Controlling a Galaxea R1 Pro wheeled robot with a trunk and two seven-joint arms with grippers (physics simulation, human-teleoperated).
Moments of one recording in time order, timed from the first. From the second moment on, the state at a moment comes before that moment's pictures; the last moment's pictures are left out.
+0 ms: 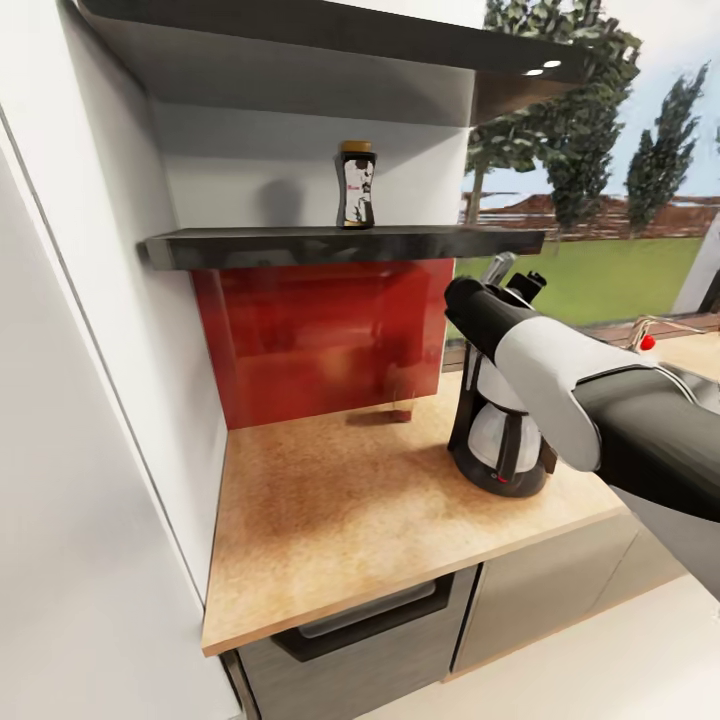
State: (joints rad) left arm 0.00 0.09 0.00 -0.03 0.03 -0.12 0.01; right arm -1.68 0.12 0.24 -0.12 0.75 1.02 -0.21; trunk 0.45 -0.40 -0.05
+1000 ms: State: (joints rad) left arm 0.00 0.09 0.00 -0.03 0.03 -0.13 0.01; right arm -1.68 0.13 0.24 -0.15 0.75 1.02 -0.21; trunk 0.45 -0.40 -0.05
